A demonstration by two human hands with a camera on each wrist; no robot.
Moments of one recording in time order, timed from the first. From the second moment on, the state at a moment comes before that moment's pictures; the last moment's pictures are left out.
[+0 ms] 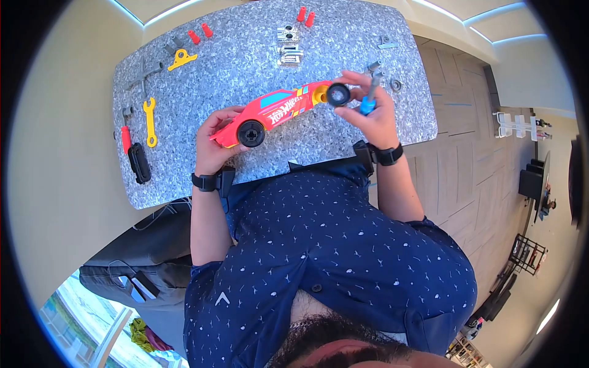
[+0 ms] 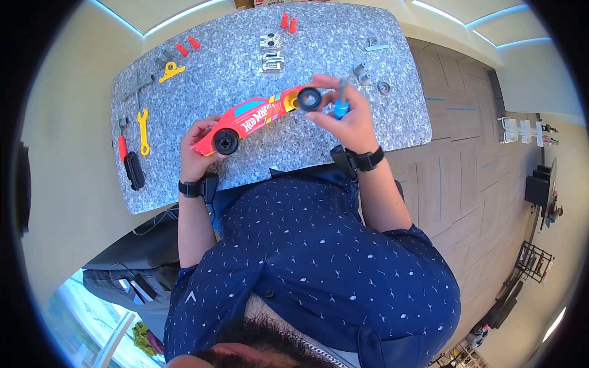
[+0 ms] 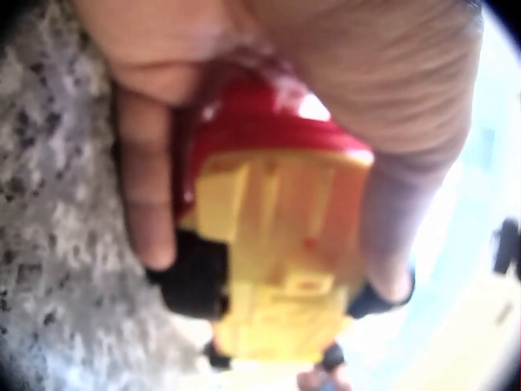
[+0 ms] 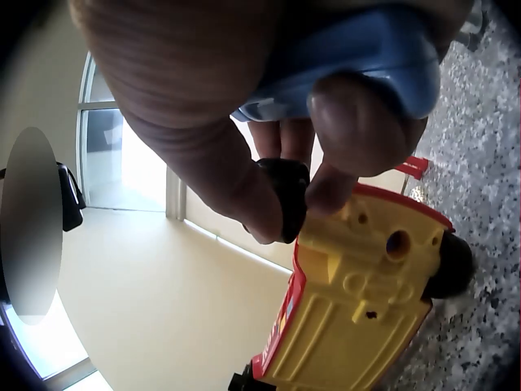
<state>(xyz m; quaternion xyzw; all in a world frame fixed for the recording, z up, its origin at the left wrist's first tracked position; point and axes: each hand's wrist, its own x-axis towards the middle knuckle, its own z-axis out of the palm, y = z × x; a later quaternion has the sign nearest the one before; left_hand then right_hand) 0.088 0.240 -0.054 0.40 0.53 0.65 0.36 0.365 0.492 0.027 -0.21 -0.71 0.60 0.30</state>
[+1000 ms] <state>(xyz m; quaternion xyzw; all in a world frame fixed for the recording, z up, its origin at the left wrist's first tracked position) 0.089 0.239 -0.054 0.40 0.54 0.65 0.36 0.448 0.640 -0.023 -0.53 -0.82 0.18 0.15</state>
